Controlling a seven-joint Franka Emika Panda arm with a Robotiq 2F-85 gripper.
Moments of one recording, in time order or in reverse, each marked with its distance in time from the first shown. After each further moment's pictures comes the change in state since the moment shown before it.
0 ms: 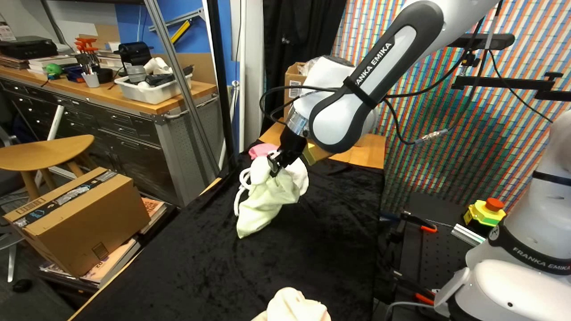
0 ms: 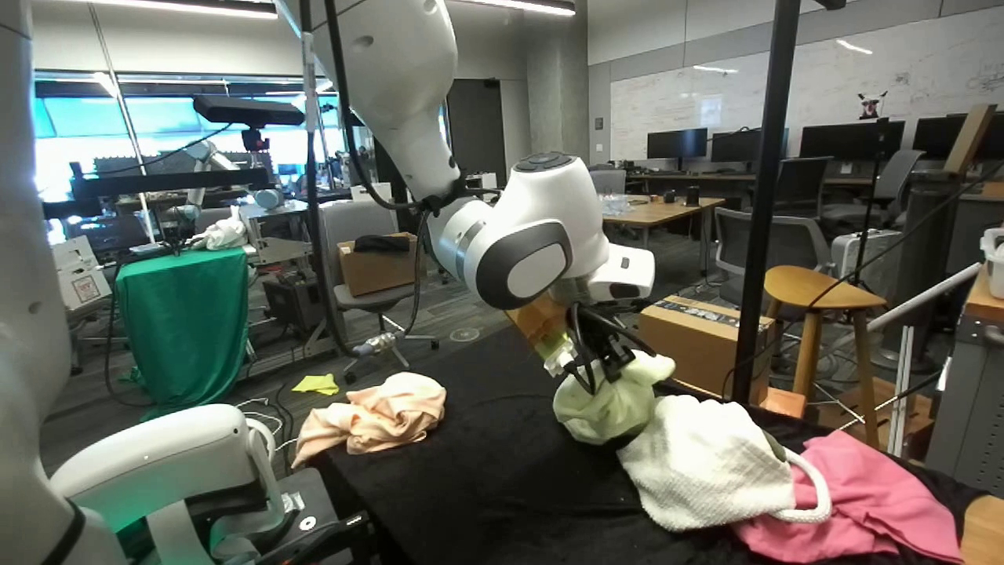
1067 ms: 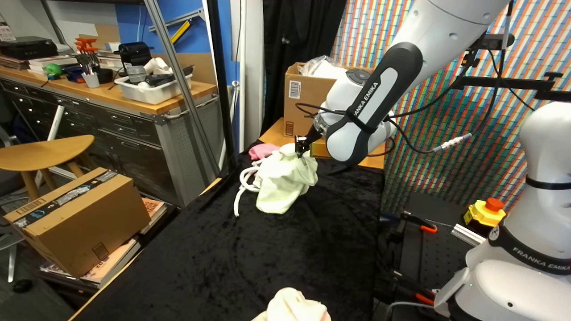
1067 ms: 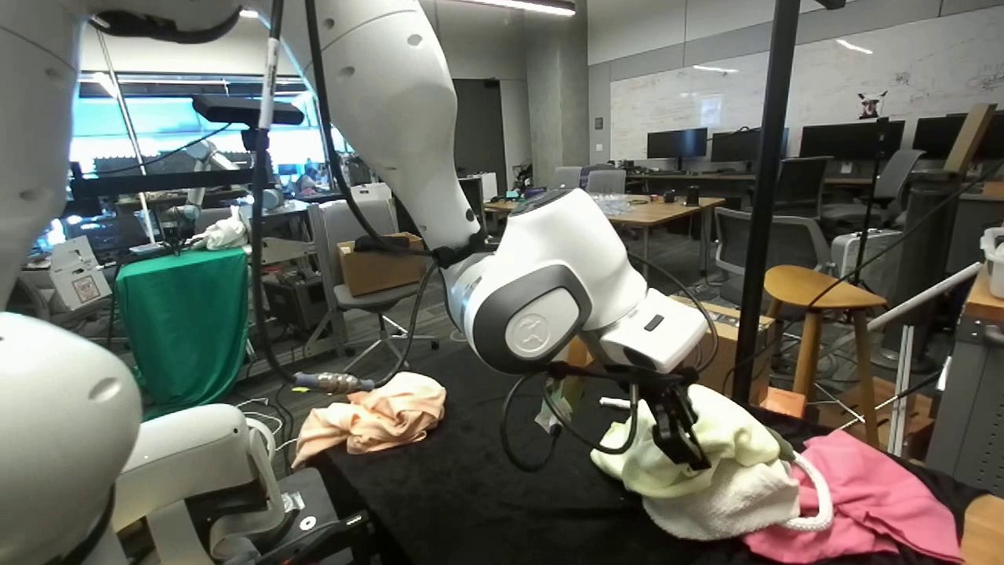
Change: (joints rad) arm 0.679 0.133 -0.830 -0.104 0.086 0.196 0.514
